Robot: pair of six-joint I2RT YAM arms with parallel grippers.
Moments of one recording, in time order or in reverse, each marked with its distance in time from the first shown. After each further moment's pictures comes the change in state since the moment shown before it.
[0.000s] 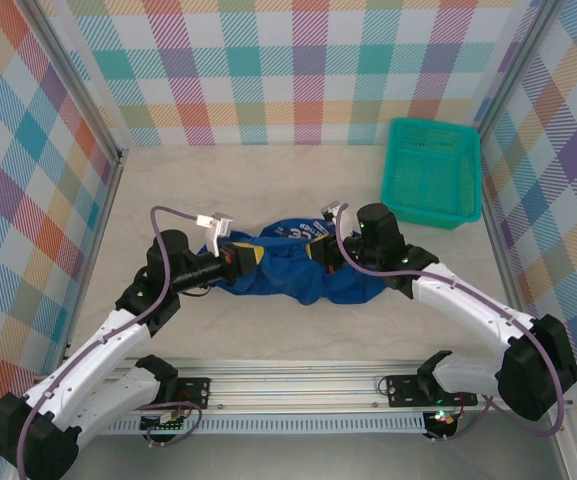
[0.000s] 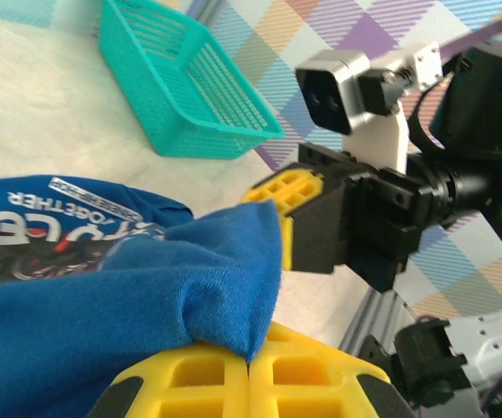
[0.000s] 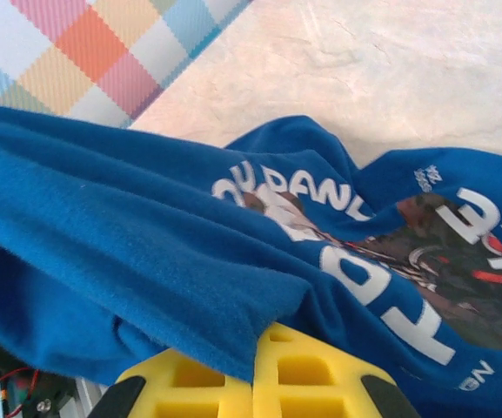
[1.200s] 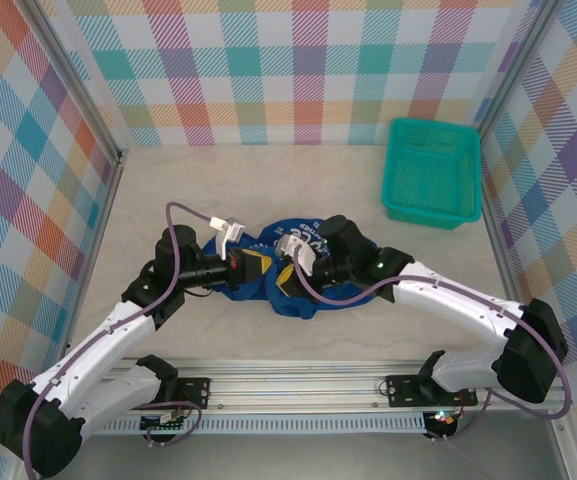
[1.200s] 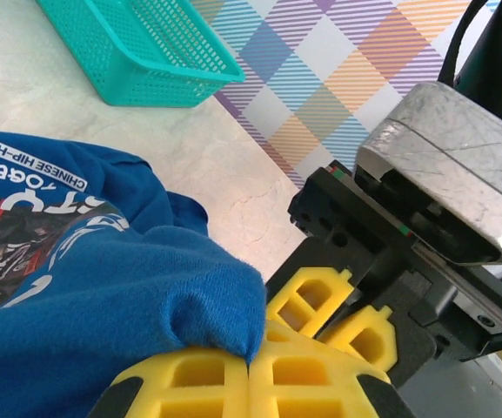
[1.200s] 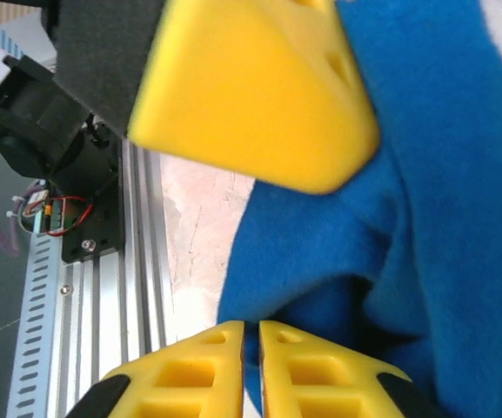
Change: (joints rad) left arm 0.003 0.058 0.023 -0.053 0.148 0.065; right arm 0.250 0.084 0.132 -0.189 -0.064 -0.407
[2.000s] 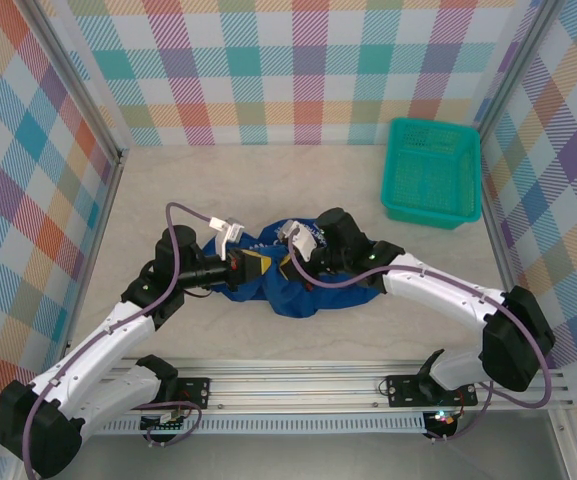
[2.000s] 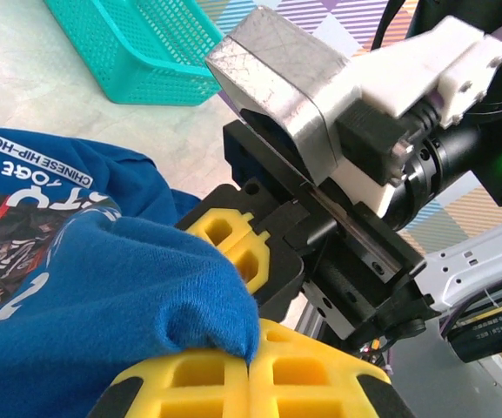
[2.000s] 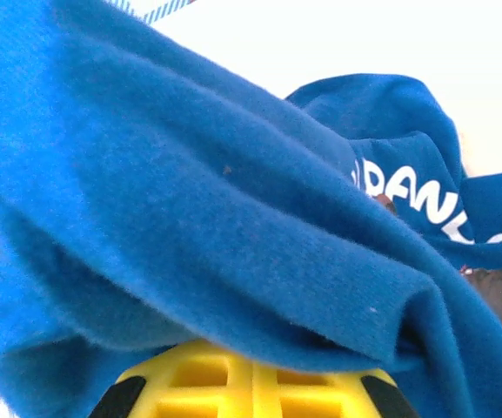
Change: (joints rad) left arm 0.000 -0.005 0.000 -0.009 -0.013 0.003; right arm -0.055 0.085 0.001 0.103 0.046 0.095
